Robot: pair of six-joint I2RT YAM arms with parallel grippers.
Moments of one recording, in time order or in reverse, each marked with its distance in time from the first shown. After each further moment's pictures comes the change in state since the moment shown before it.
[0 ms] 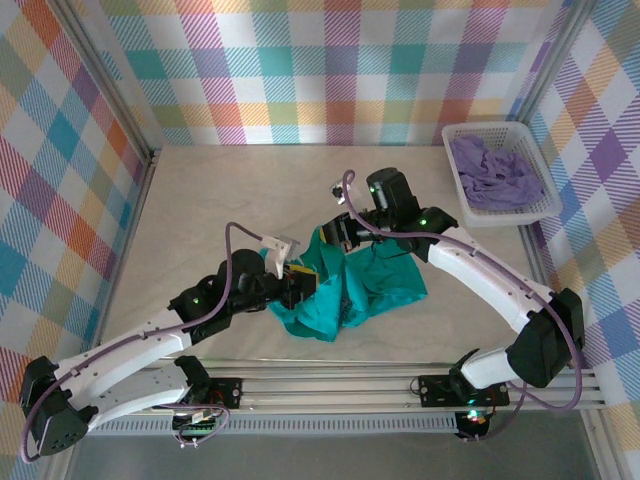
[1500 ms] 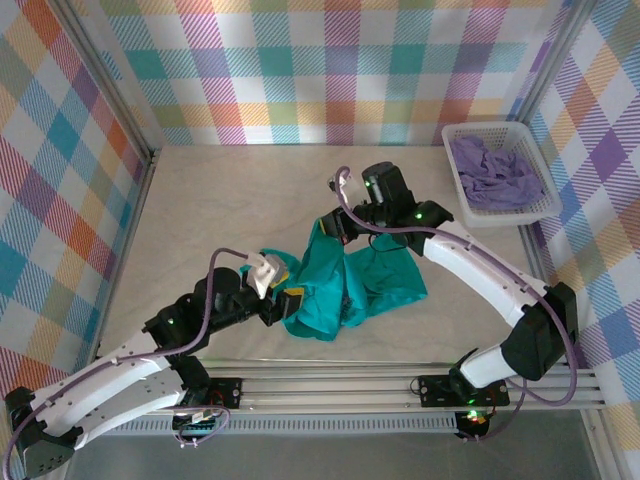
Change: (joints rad) left arm -0.010 -0.246 -0.118 -0.093 -0.098 0.404; right arm -0.001 0.047 0.063 -0.024 0.113 -0.064
